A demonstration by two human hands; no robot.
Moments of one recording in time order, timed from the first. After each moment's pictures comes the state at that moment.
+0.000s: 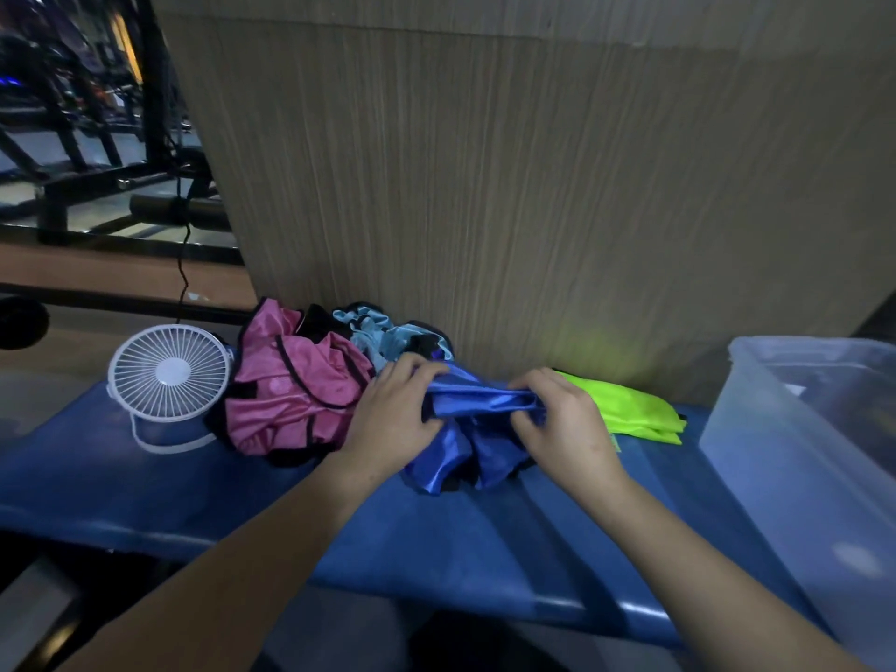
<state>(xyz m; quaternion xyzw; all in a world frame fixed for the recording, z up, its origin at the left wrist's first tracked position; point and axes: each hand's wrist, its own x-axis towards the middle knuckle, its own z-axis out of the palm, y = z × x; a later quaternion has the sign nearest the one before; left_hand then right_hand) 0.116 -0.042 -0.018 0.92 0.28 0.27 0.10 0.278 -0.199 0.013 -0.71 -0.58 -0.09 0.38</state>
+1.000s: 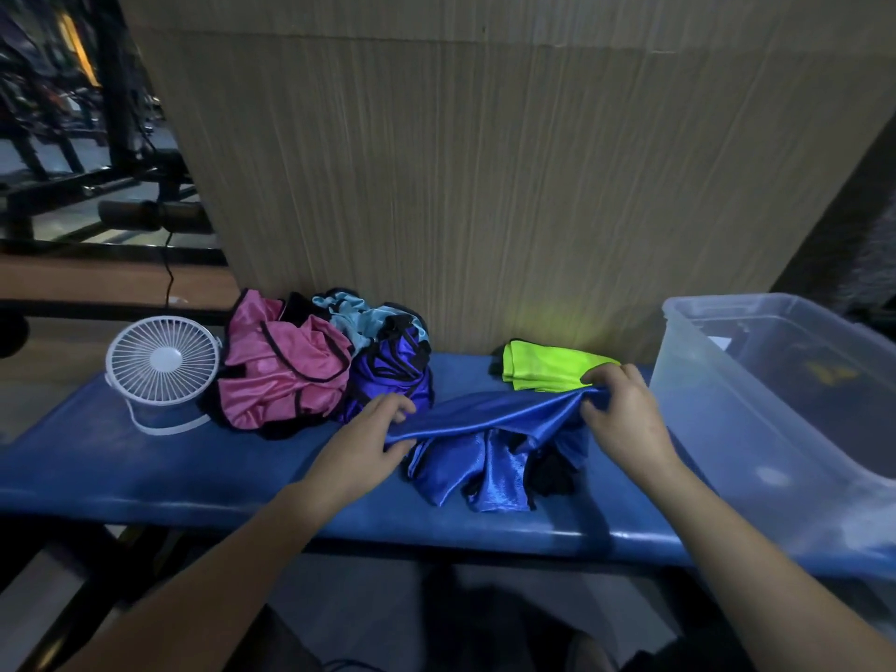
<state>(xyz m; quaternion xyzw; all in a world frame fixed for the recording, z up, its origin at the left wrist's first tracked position) 0.061 -0.095 -0.045 0.90 0.26 0.20 0.27 0.322 -0.298 0.004 -0.85 -0.38 -0.03 0.37</state>
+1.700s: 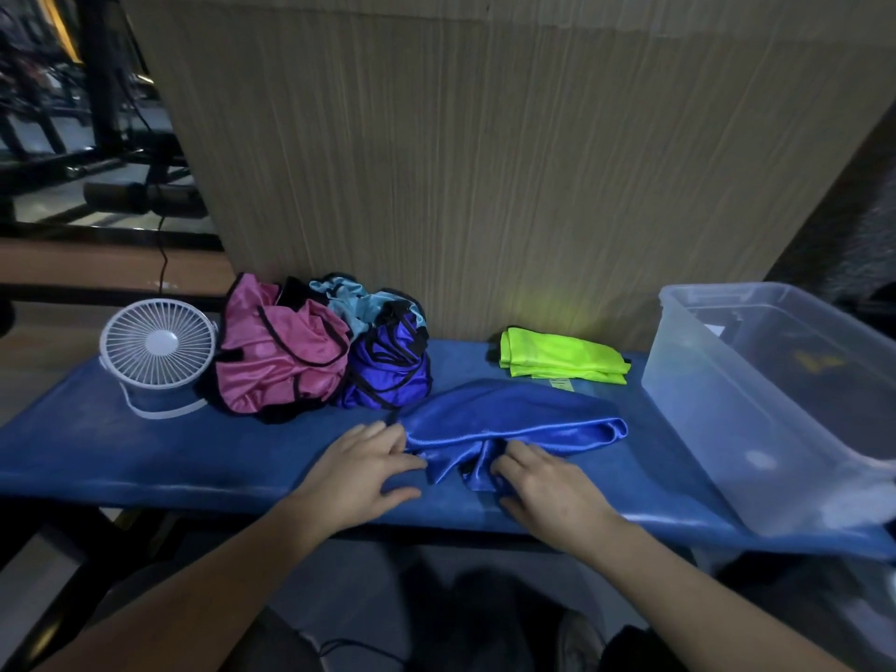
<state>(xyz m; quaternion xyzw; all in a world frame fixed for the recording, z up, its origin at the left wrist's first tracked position) 0.040 -0.100 -0.081 0.98 0.08 0.18 -0.01 0.246 -0.307 -0.060 -0.75 -0.66 -0.07 0.06</state>
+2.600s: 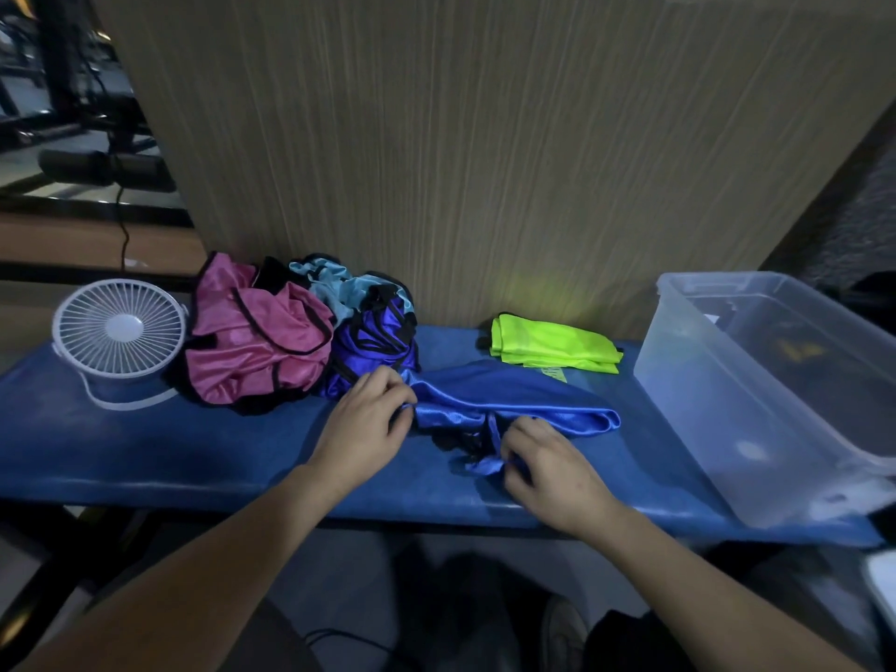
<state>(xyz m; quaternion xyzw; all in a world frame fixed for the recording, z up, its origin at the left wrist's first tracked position) 0.085 -0.092 -0.075 0.92 0.19 0.31 0.12 0.262 -0.303 -0.055 -0.76 -0.62 0.02 0.20</state>
